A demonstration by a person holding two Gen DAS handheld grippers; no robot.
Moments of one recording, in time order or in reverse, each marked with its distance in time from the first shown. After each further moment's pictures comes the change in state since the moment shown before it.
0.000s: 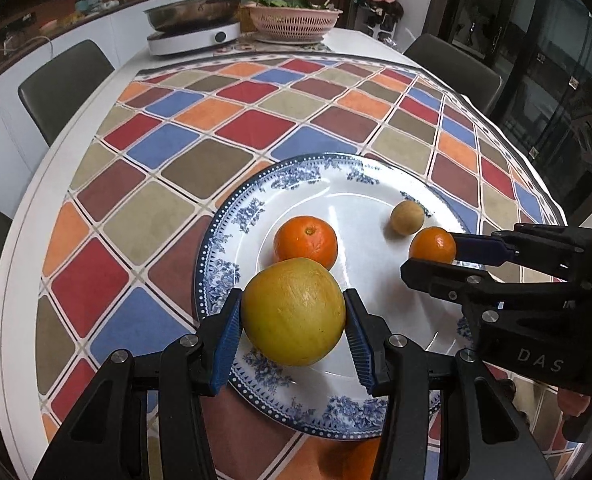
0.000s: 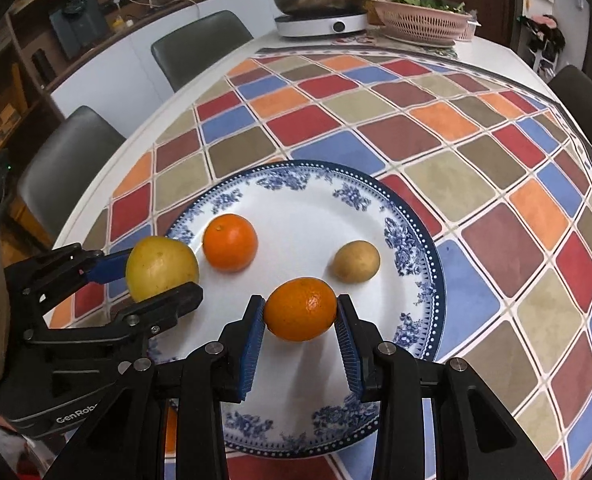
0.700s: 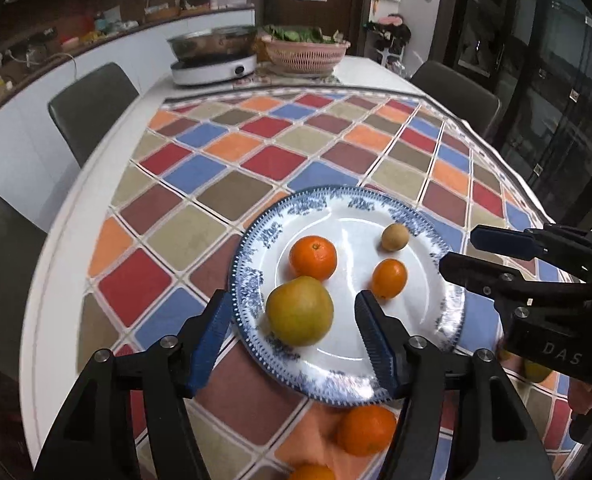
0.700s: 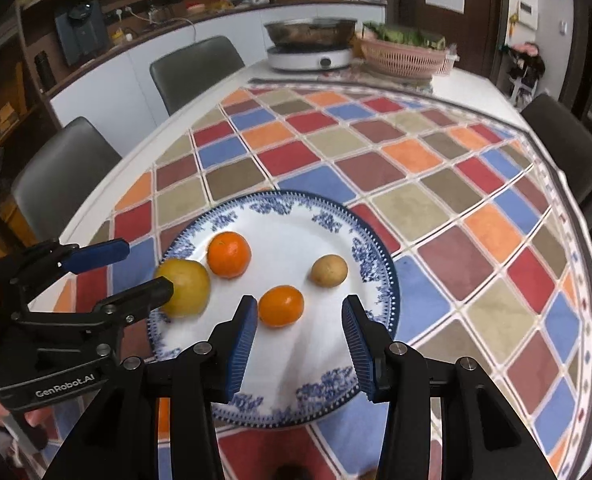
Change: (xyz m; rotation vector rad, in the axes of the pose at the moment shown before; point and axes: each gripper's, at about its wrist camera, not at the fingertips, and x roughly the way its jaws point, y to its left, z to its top) left arm -0.063 -0.004 -0.007 -0.008 -0.109 0.066; right arm -0.052 0.009 -0.009 -0.034 -0.113 -0.091
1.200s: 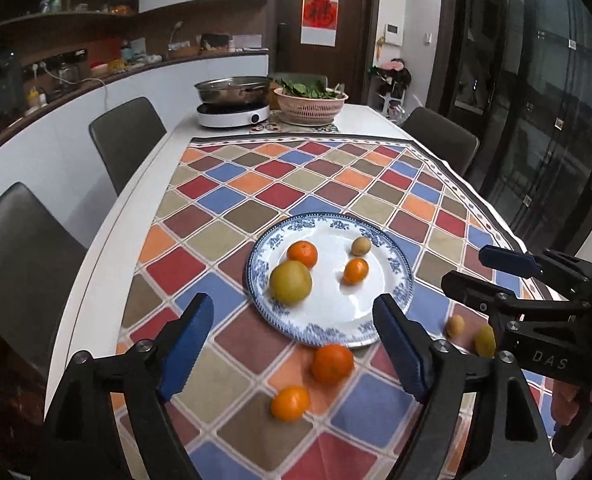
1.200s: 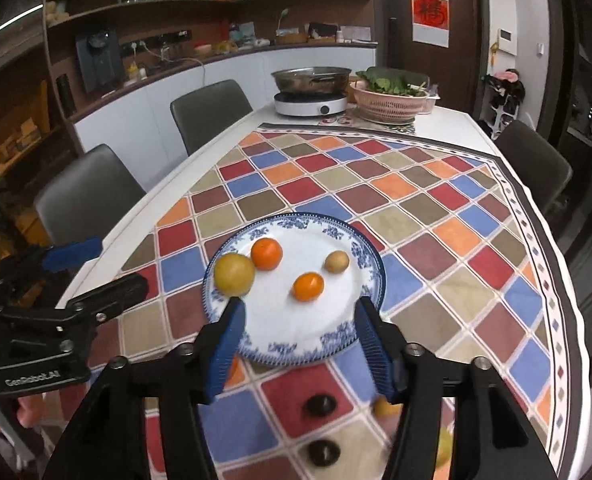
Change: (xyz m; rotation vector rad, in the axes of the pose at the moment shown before) left arm -0.111 -0.013 -0.046 -0.044 -0.158 0.019; right arm -0.098 0.025 -0.046 0.017 -0.150 -0.021
